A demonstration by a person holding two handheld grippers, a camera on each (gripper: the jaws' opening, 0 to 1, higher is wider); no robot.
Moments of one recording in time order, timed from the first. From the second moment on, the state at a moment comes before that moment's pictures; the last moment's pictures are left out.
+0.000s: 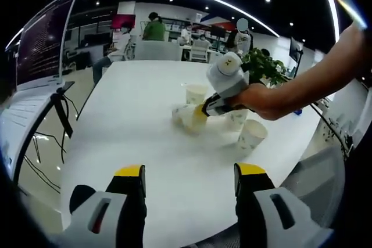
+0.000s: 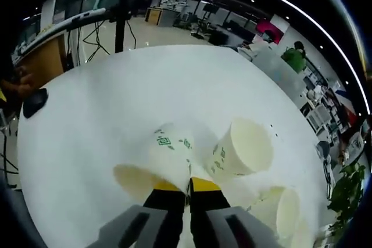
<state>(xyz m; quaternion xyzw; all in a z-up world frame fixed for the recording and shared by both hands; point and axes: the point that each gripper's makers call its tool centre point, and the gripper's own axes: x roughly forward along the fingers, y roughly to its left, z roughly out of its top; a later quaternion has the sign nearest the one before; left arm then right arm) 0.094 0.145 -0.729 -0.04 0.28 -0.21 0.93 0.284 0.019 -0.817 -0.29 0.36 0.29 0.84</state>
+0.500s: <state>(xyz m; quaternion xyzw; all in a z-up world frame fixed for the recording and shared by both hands) 0.104 0.136 -0.717 -0.02 0.27 -0.22 0.94 0.289 0.026 -0.802 -0.26 0.35 0.30 0.85</state>
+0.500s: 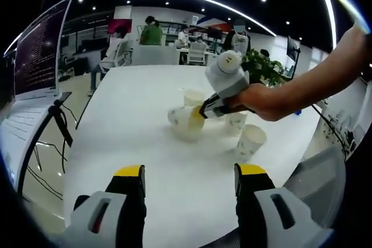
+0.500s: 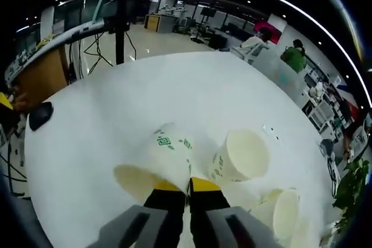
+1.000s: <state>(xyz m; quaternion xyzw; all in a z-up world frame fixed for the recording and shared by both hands) 0.106 0.120 -0.712 -0.02 0.26 -0.24 0.93 0.275 0.027 -0.781 -0.26 0.34 0.33 0.84</state>
